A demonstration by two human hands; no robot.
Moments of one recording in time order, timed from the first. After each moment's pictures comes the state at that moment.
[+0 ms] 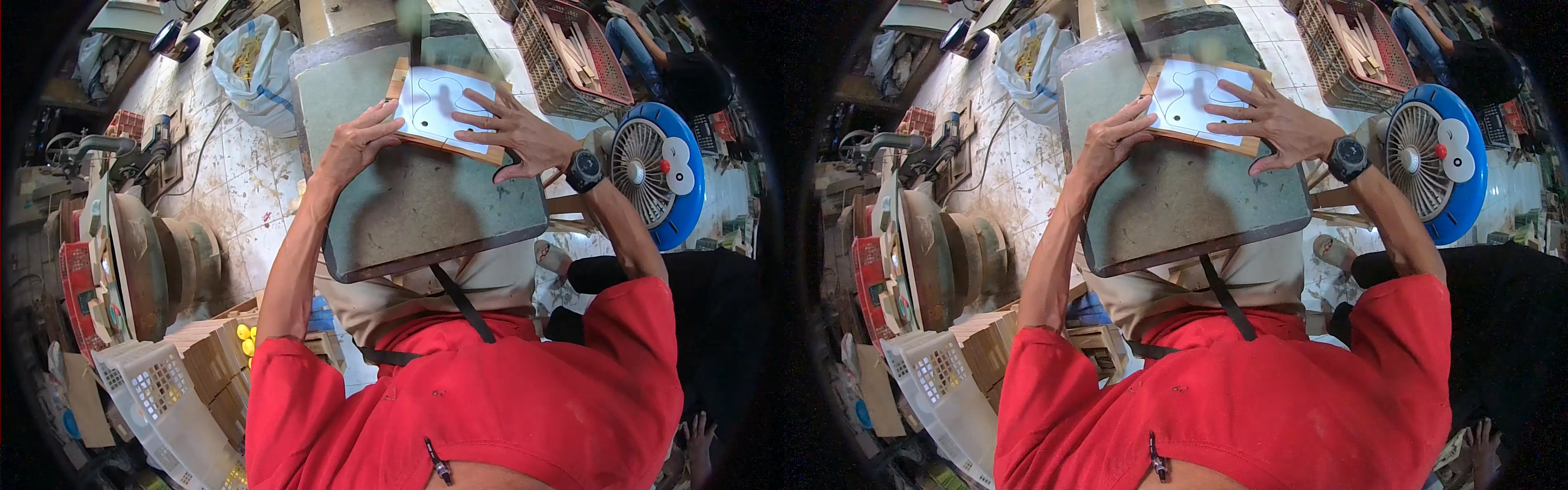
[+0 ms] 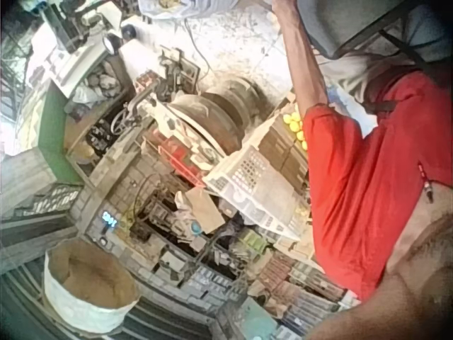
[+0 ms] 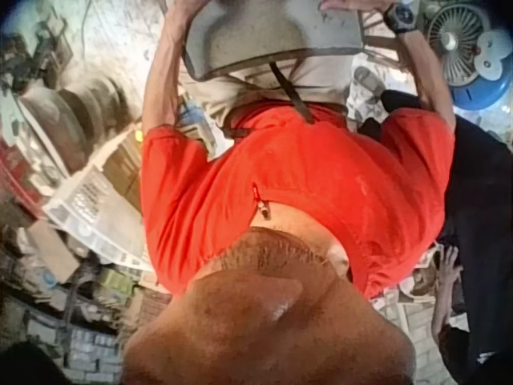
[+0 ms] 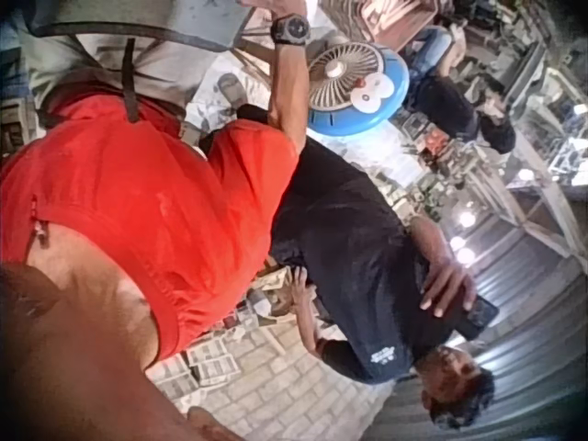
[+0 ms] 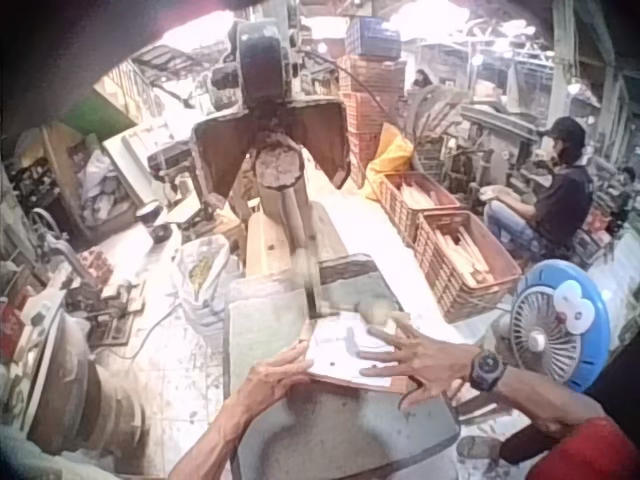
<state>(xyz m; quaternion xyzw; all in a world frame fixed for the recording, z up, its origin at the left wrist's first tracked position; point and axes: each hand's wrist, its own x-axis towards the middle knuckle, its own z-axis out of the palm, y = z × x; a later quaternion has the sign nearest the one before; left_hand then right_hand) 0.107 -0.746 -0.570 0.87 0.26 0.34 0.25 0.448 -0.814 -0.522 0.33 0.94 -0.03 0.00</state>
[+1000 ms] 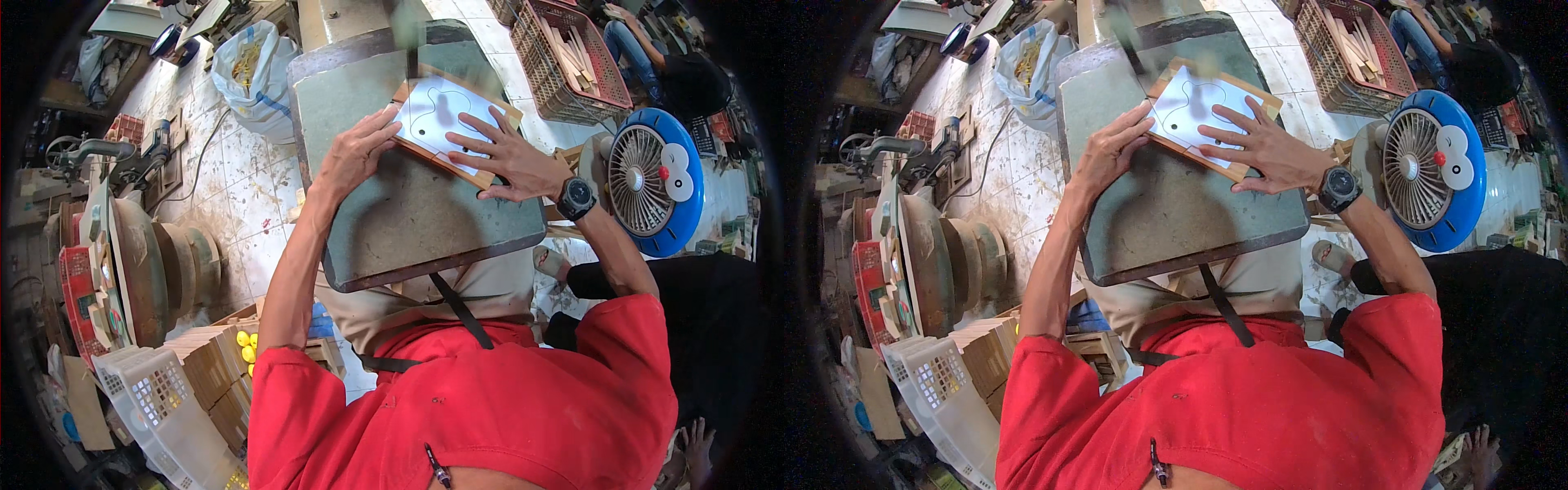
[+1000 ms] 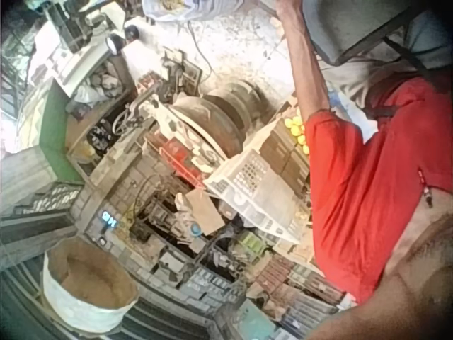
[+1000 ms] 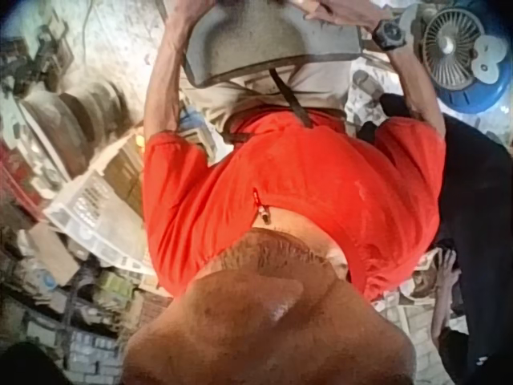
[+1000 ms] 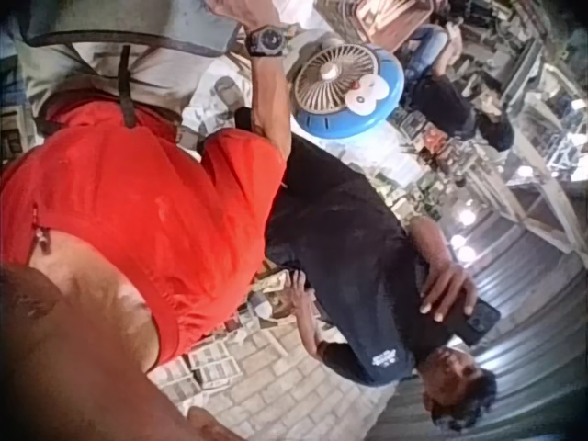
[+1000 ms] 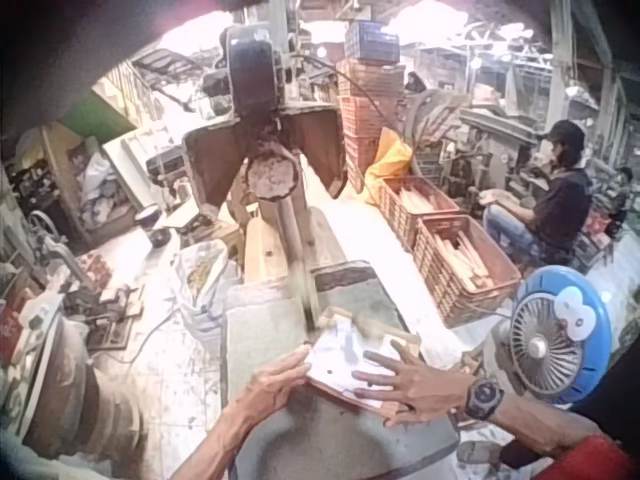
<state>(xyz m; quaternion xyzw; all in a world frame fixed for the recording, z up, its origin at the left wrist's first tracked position) 0.113 -0.746 -0.569 0.88 0.25 0.33 0.21 0.430 -0.839 -0.534 0.34 0.94 -0.03 -0.03</state>
